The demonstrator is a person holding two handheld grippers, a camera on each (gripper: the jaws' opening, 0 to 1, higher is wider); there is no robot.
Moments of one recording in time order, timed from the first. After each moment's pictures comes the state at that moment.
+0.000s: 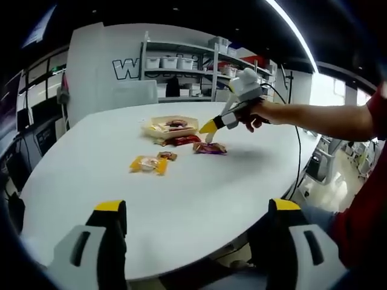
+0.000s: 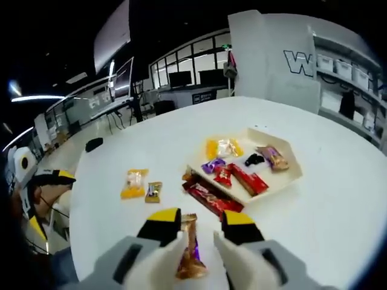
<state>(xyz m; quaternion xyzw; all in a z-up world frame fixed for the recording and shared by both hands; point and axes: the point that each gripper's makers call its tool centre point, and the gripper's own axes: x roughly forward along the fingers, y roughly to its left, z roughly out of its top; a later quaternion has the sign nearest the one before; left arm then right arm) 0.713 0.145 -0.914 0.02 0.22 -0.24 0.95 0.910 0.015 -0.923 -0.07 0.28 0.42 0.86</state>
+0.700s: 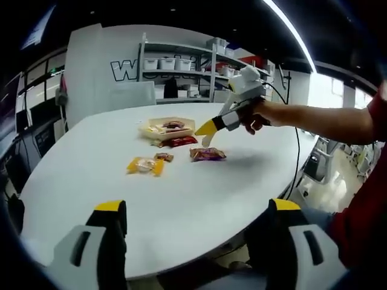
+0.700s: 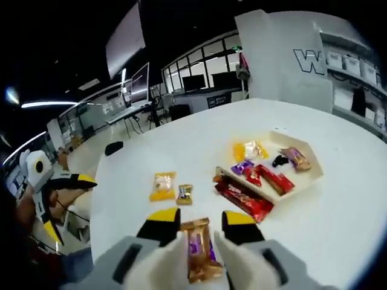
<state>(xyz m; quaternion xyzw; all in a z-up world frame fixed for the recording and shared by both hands) 0.708 0.142 -0.911 0.02 0.21 -0.24 0.95 0.875 0.042 -0.917 -0.05 0.28 0.47 0.83</state>
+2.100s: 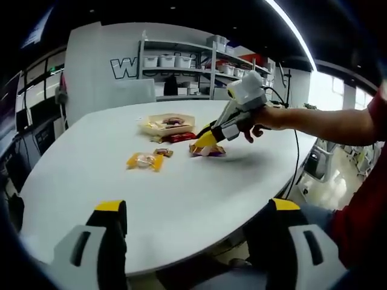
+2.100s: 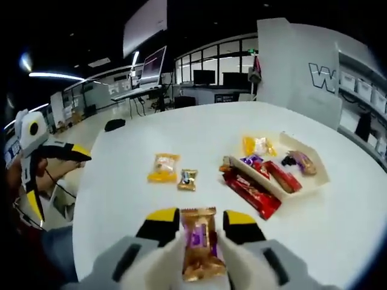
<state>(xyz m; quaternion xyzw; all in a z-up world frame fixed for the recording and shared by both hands) 0.704 0.144 -0.918 0.03 0.23 -0.24 0.94 0.870 0.047 -0.937 -0.13 0.24 0.48 0.83</state>
